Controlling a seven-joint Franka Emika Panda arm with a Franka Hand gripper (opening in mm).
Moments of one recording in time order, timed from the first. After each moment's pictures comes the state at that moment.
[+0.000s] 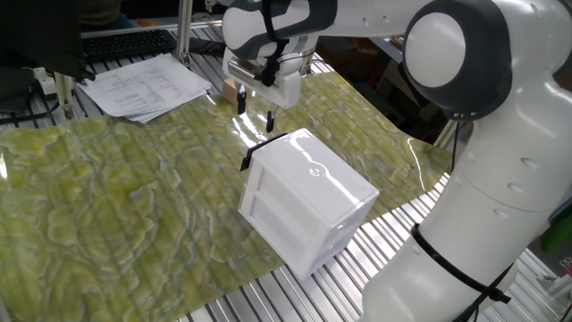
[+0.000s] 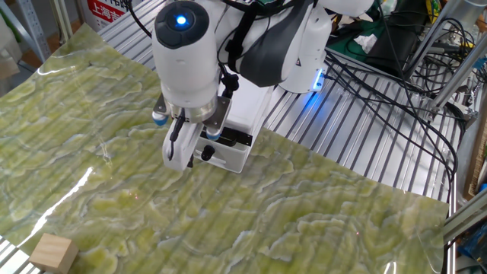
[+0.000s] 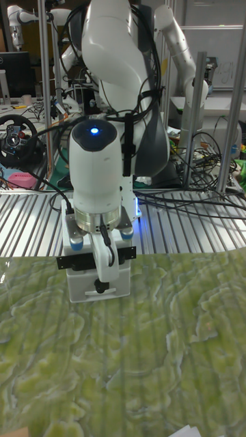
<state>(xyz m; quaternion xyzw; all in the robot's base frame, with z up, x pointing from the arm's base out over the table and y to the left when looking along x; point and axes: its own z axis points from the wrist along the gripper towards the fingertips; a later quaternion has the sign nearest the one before) 0.540 -0.035 0.233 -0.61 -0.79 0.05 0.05</state>
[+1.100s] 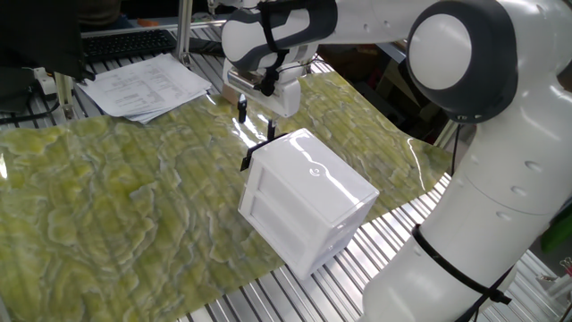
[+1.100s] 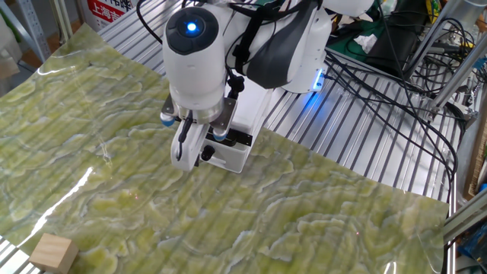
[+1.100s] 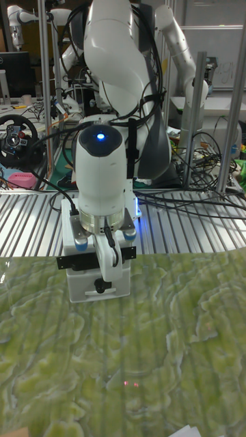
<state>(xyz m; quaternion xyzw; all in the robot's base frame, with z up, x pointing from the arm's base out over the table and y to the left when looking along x) 0.526 -0.031 0.221 -0.61 -0.79 0.06 0.05</state>
